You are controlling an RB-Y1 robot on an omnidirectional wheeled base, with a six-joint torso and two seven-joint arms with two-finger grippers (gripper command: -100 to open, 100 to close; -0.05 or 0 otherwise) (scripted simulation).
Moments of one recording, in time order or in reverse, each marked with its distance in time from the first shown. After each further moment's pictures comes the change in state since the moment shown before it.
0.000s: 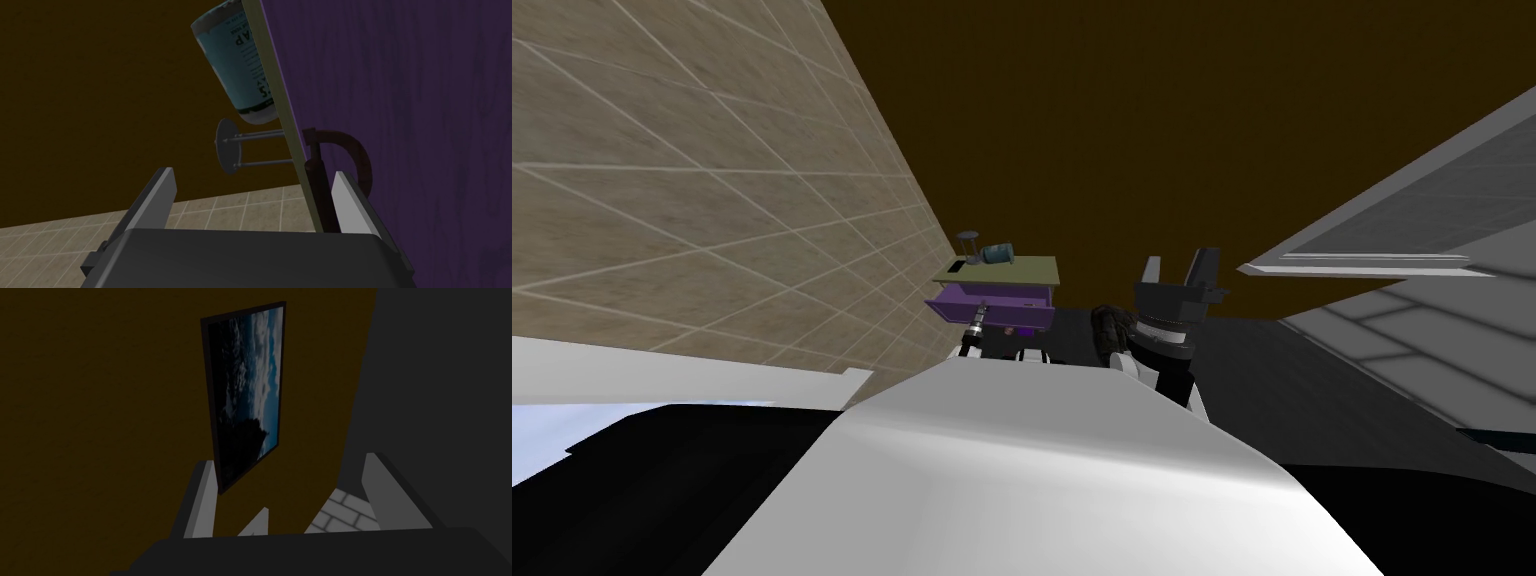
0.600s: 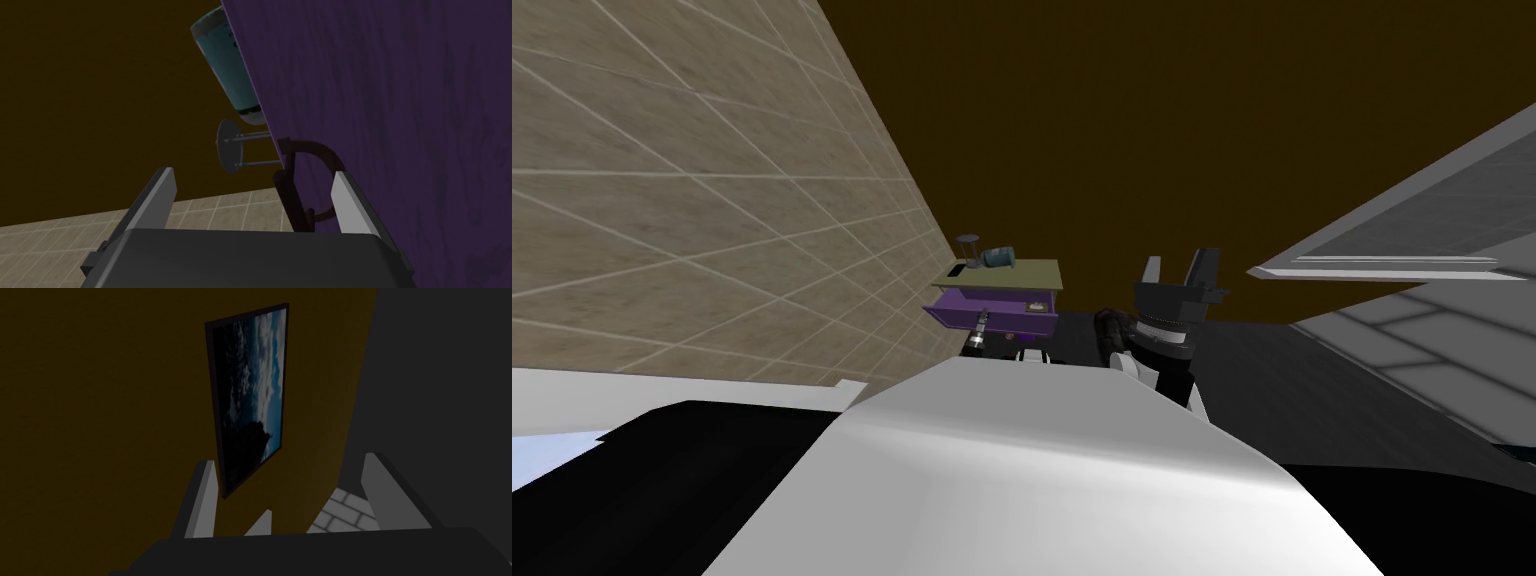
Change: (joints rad) left arm 0.072 -0.041 -0.007 0.054 -0.011 -0.137 -0.047; right arm 0.000 0.000 0.000 0.000 0.000 0.000 0.000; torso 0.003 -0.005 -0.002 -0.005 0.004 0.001
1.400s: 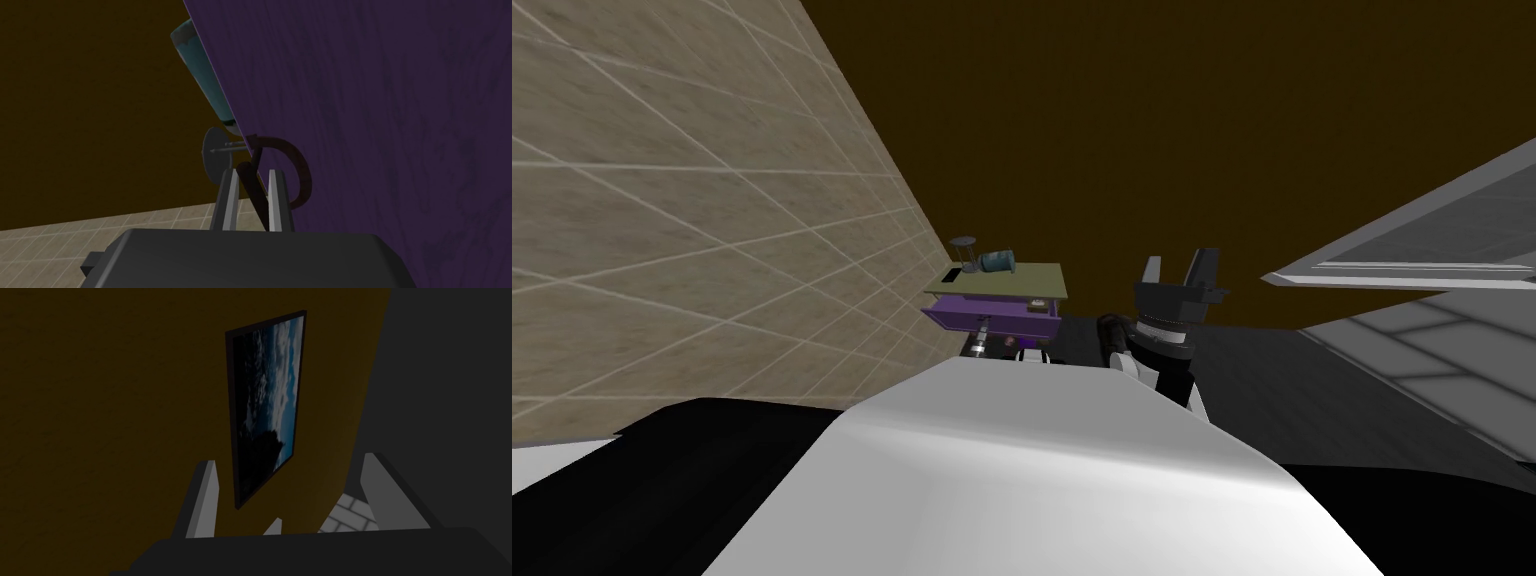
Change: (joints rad) left arm 0.049 -0.041 -0.003 0.070 -0.006 -0.121 -0.044; right arm 0.000 0.000 0.000 0.000 0.000 0.000 0.000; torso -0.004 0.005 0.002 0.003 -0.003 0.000
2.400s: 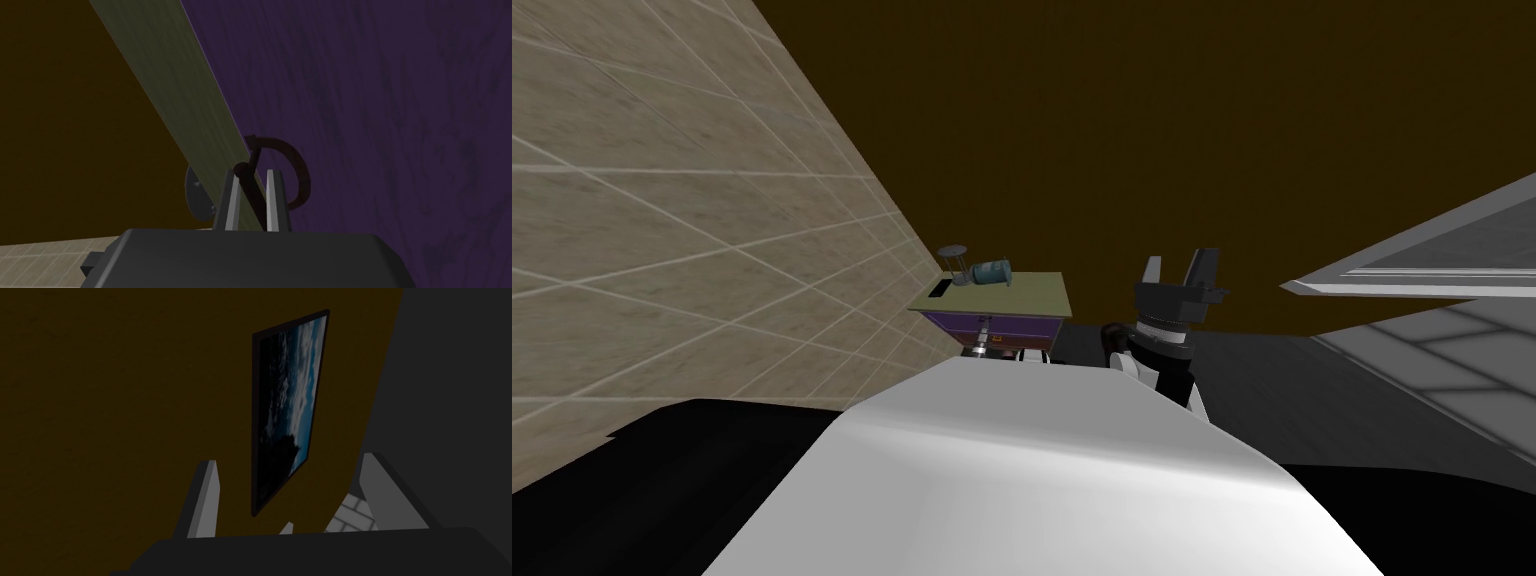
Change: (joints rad) left arm -0.021 -0.021 0.013 0.064 0.009 -0.053 -0.031; right arm 0.000 0.000 0.000 0.000 0.000 0.000 0.000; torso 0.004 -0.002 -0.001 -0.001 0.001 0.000
